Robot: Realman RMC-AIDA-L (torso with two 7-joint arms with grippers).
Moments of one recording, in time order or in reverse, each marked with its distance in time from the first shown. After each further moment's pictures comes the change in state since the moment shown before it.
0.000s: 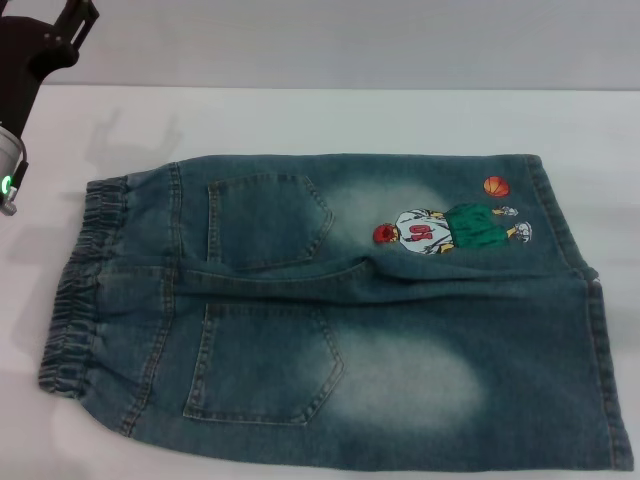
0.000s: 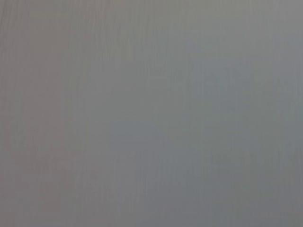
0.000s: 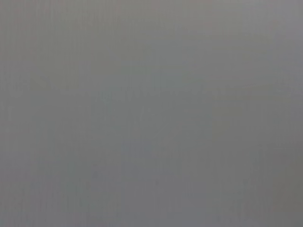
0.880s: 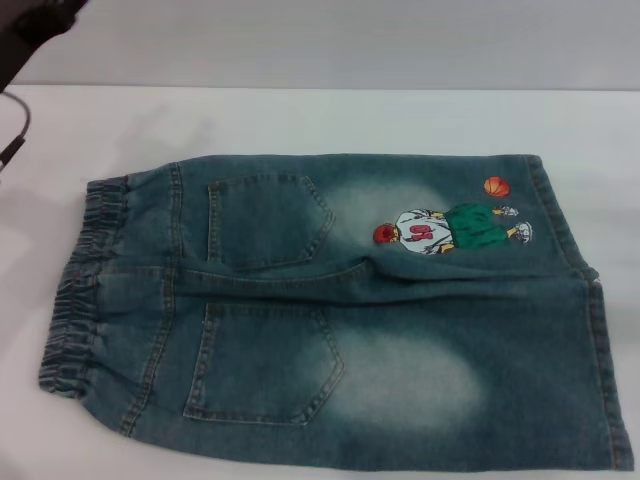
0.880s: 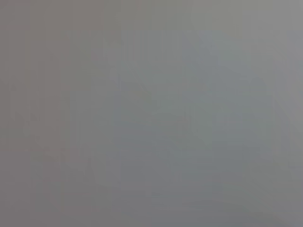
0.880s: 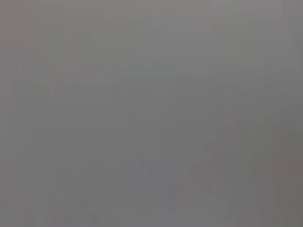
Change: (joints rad) left arm 0.088 0.151 0.127 0.238 0.288 -0.032 -0.751; right arm 0.011 0.003 0.039 0.020 0.003 0.056 0.034
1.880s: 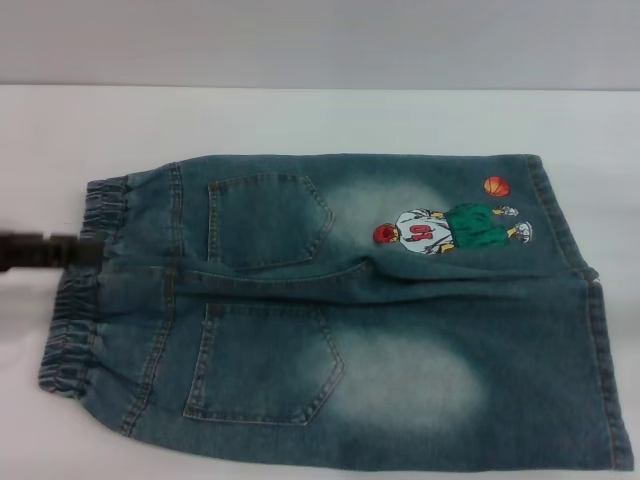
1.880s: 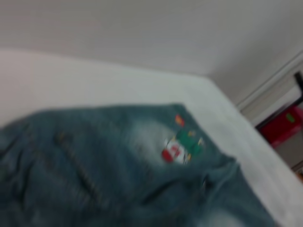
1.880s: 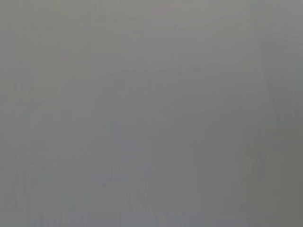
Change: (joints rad) left arm 0.120 0.112 -0.587 0.490 1.517 0.601 -1.068; right arm -0.011 -0.006 0.057 -0.083 0.000 0.034 0.008
